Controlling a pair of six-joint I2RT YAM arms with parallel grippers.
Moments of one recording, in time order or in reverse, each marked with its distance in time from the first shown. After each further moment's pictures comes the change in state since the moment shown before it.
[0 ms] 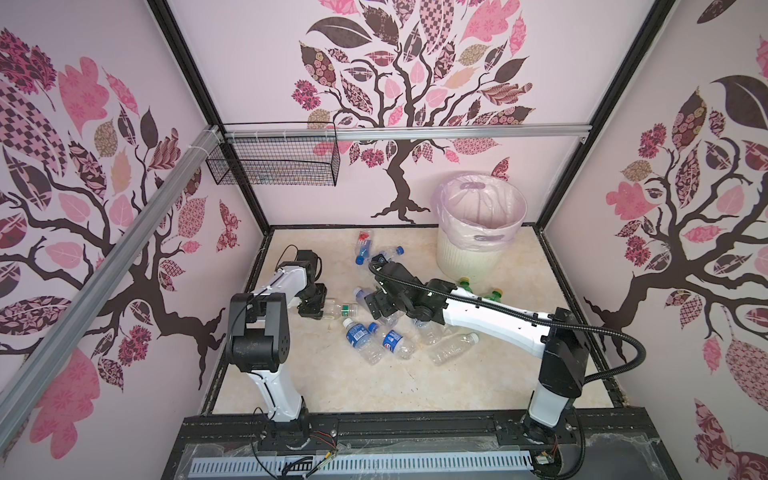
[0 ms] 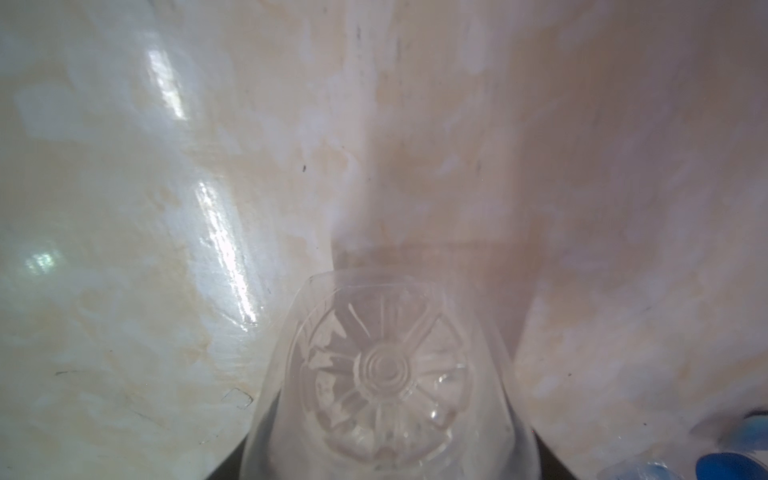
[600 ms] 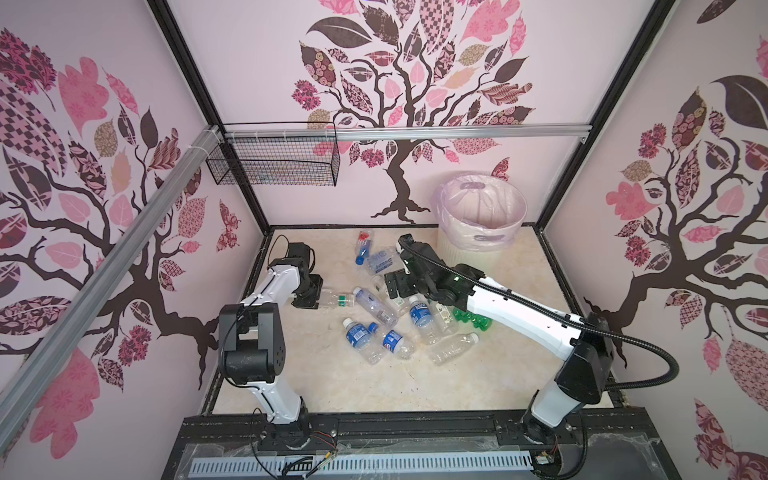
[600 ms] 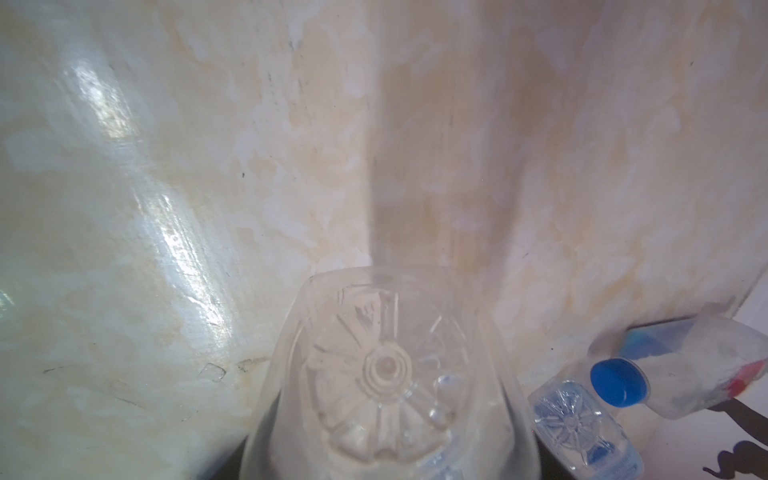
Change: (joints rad) left arm 0.022 -0.098 0.018 0.029 0.024 0.070; right arm -0.108 -0.116 0.004 -0.070 -0.031 0.086
